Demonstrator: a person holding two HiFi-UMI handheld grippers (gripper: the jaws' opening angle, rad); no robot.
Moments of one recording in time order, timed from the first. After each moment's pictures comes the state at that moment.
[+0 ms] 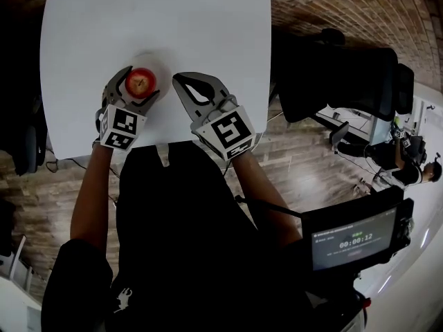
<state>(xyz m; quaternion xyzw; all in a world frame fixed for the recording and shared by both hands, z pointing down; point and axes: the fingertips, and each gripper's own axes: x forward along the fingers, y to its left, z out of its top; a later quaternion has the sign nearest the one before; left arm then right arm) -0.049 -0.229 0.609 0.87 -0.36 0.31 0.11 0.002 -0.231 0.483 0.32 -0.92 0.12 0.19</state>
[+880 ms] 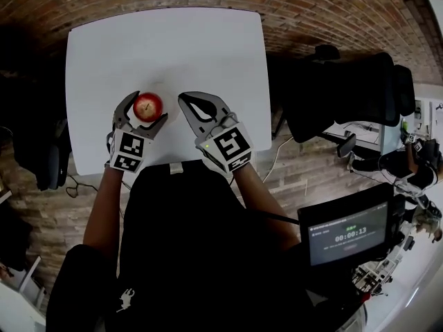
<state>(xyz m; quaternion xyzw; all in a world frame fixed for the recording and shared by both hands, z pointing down) -0.060 -0.223 0.533 0.88 -0.38 0.29 0.08 -0.002 -0.226 0.429 0.34 -0.93 0.09 0.14</state>
